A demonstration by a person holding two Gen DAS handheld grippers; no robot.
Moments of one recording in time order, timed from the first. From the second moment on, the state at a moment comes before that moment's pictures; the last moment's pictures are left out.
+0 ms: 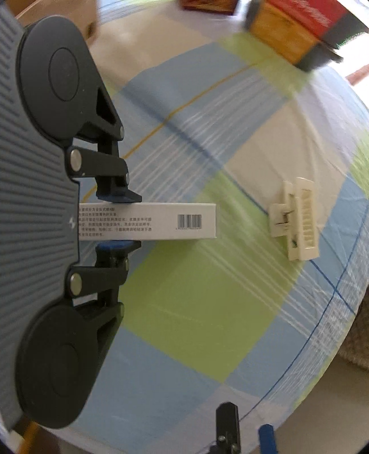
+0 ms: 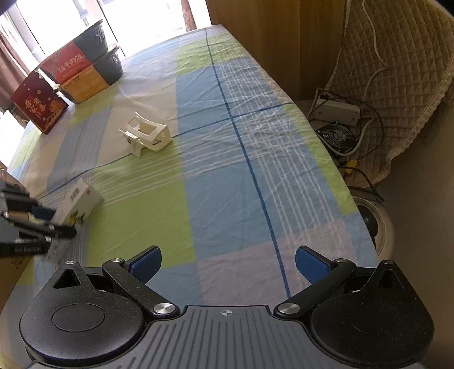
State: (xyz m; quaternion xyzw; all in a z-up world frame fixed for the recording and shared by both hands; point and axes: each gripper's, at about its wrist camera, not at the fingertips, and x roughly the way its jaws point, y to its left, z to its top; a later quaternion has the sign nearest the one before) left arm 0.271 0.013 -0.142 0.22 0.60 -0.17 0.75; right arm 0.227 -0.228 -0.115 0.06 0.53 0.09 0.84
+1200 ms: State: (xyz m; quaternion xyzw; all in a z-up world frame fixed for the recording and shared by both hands) left arm 0.238 0.067 -0.087 0.01 0.48 -0.04 0.87; right arm 0.357 -0.112 -0.148 -0.16 0.41 0.34 0.83
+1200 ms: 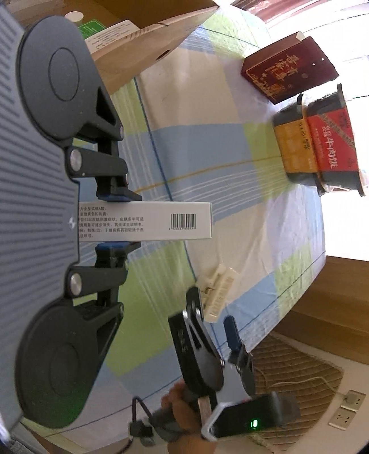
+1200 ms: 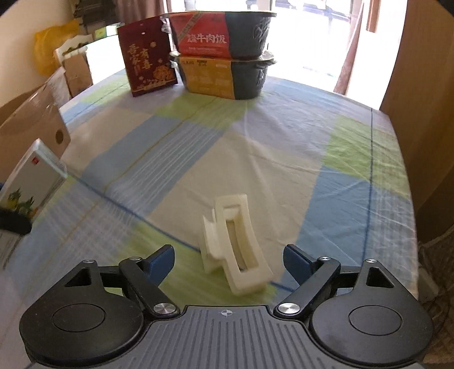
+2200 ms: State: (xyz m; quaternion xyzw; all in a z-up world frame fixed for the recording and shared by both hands) left arm 0.111 0.113 -0.039 -0.10 0.46 -0.03 0.88; right arm 0.236 -0.152 -0.076 0.25 0.56 0.33 0.72
